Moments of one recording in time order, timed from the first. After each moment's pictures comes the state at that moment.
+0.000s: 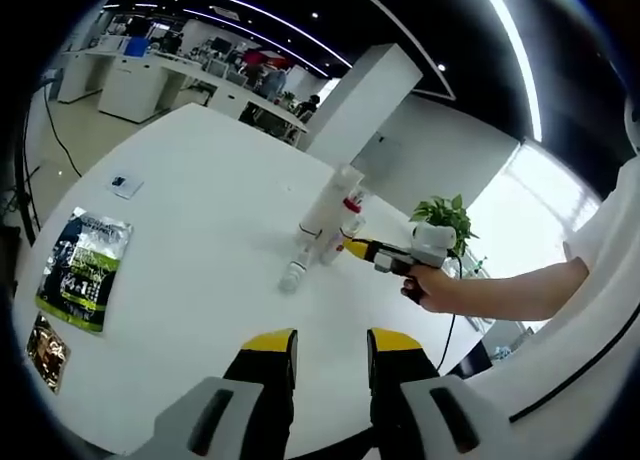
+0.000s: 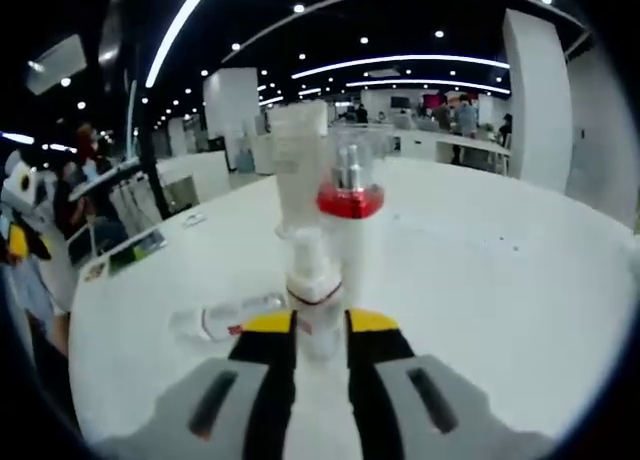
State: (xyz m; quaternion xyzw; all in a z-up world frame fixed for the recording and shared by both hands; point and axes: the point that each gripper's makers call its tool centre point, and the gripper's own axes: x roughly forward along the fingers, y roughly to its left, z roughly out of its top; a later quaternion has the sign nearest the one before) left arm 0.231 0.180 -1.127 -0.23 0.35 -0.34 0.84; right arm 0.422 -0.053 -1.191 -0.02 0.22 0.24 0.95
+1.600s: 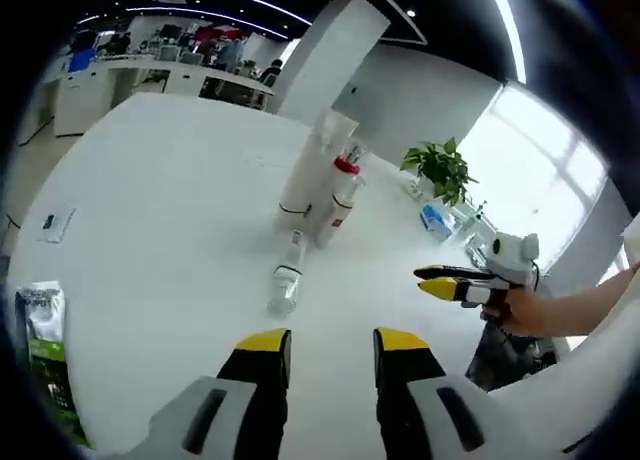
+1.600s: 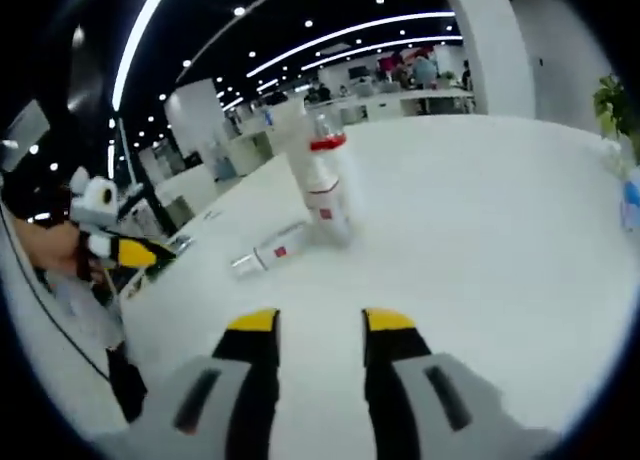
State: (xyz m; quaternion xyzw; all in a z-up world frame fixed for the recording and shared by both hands) left arm 0.306 0.109 -1.181 -0.11 0.41 -0.41 0.81; right arm 0.274 -0.083 -1.191 0.11 0.29 0.18 0.94
